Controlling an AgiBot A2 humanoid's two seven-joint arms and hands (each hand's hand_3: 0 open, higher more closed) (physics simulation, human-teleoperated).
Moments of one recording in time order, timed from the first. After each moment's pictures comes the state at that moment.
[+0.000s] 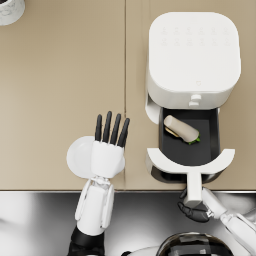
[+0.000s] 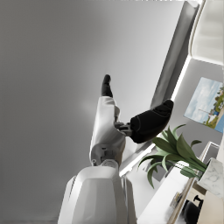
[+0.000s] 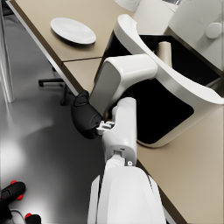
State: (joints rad) left arm 0.44 1.34 0.14 -1.93 2.78 0.00 0.00; right arm 0.17 -0.76 0.82 1.89 1.29 -0.15 0.00
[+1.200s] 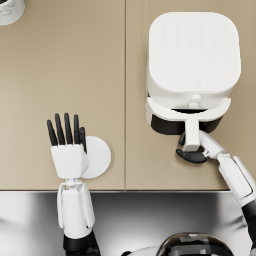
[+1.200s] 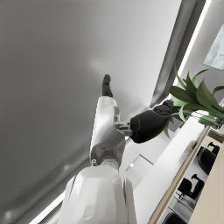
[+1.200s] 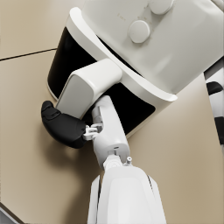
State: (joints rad) left arm 0.38 1.31 -0.16 -1.89 2.78 0.00 0.00; right arm 0.77 -1.13 0.87 1.10 1.30 0.22 0.02
